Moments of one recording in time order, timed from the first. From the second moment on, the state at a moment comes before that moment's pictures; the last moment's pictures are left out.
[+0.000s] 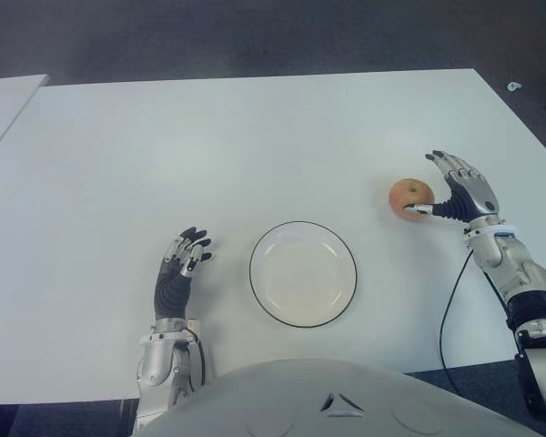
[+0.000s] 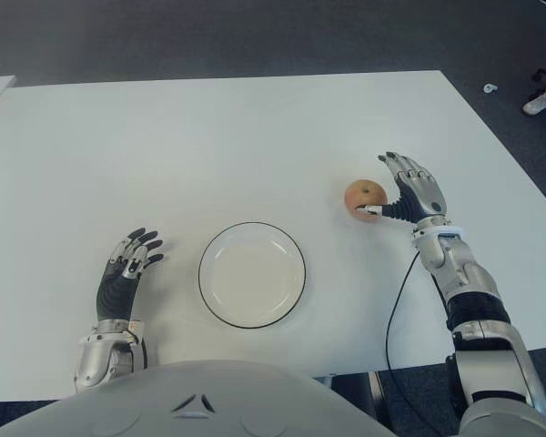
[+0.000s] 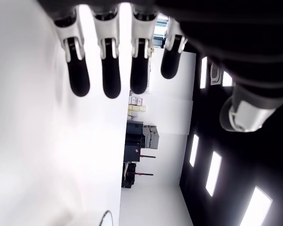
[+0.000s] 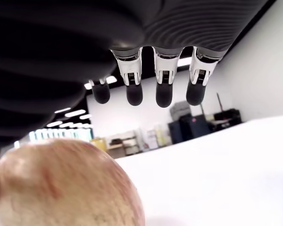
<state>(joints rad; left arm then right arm) 0.61 -0.01 0.03 -0.12 -0.15 -0.35 -0.09 -0.26 -0.71 0.09 0.75 -0.72 -0.50 -0.38</state>
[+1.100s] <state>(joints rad) 0.62 0.01 0.05 -0.13 -0.19 -0.35 -0.12 -0.28 -0.65 0.17 0.87 -0.63 -0.49 -0.41</state>
